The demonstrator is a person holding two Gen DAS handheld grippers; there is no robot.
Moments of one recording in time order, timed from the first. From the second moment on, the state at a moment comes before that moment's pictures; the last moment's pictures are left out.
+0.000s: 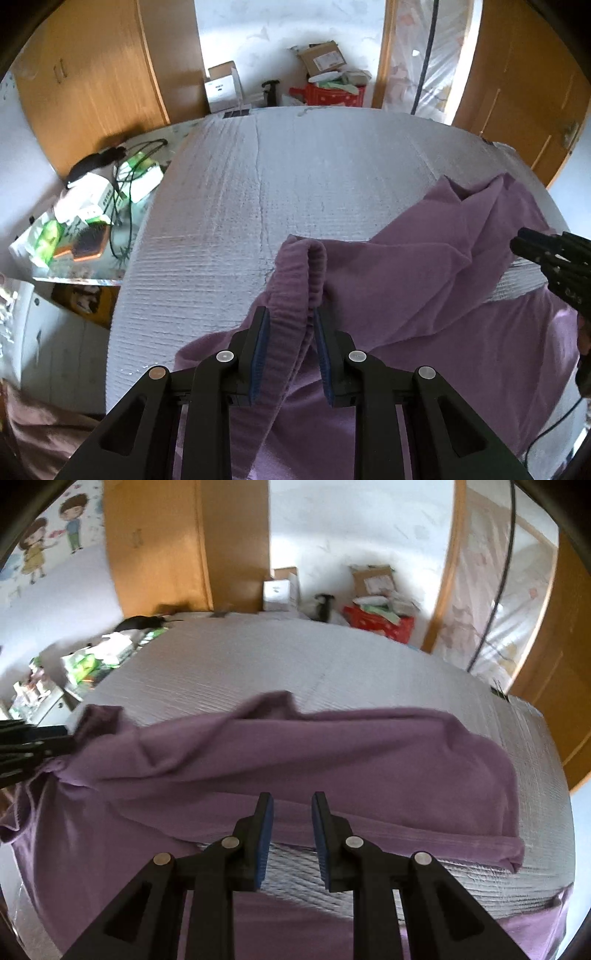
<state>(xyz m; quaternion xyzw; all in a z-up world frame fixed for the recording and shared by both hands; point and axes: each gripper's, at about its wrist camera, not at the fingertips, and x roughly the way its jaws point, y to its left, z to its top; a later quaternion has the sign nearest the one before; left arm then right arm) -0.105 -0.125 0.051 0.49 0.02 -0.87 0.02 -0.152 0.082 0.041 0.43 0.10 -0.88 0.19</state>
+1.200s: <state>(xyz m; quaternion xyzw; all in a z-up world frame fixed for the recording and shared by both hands) -0.063 -0.159 0.083 0.43 0.04 -0.90 -0.02 -0.155 -0.032 0.065 0.41 0.18 -0.83 0.33</state>
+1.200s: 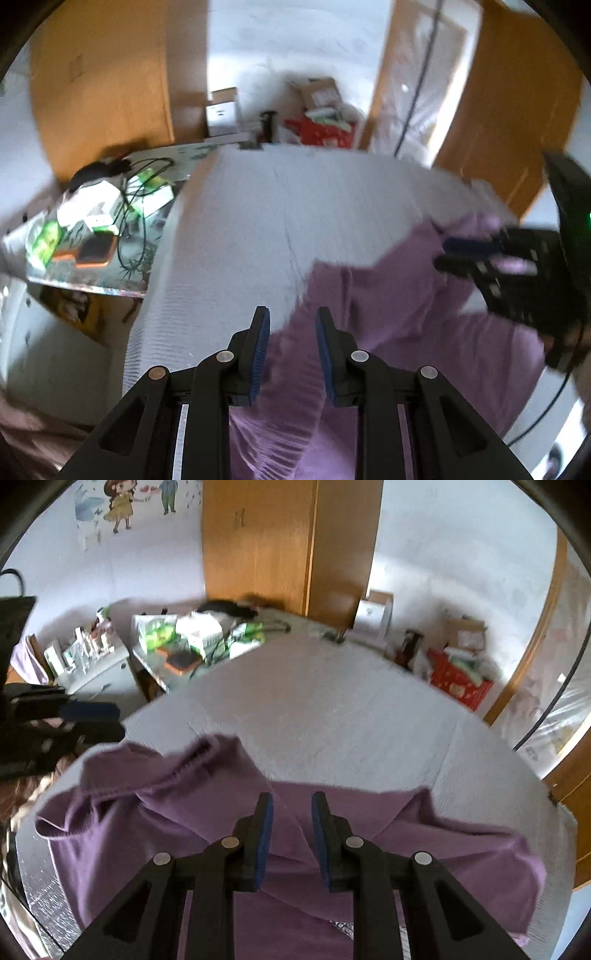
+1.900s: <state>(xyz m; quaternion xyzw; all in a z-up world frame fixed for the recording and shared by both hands) -0.039 -0.135 0.042 0.45 -0.07 -0.89 0.04 -0.175 -0.034 0.025 0.45 0.17 -0.77 0.42</state>
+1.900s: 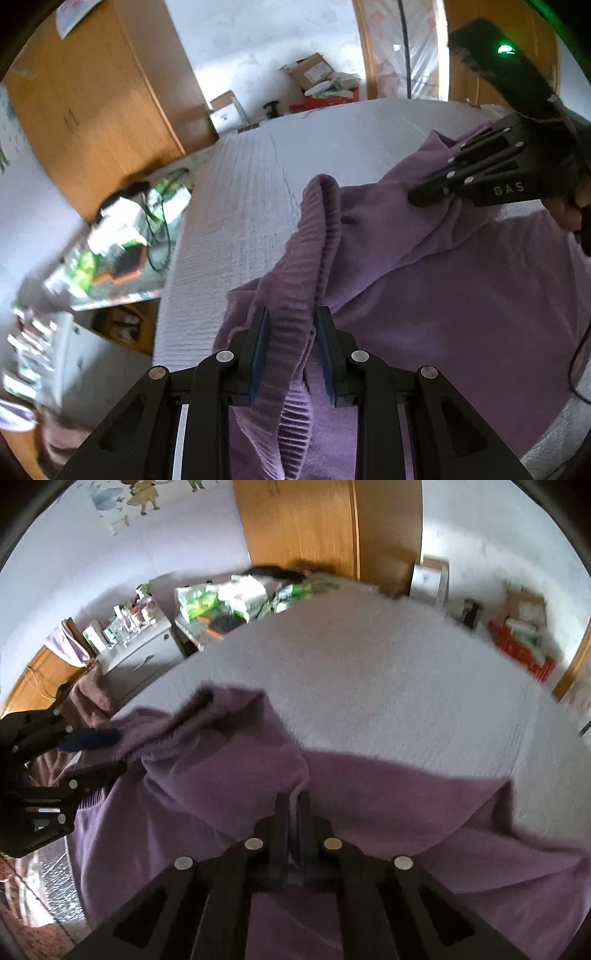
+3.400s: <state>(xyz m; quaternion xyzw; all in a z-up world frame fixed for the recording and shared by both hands) 0.012 -0.243 0.040 0.41 0.18 -0.89 0.11 -0.143 0.081 0.061 0.42 0.11 -0.87 0.22</state>
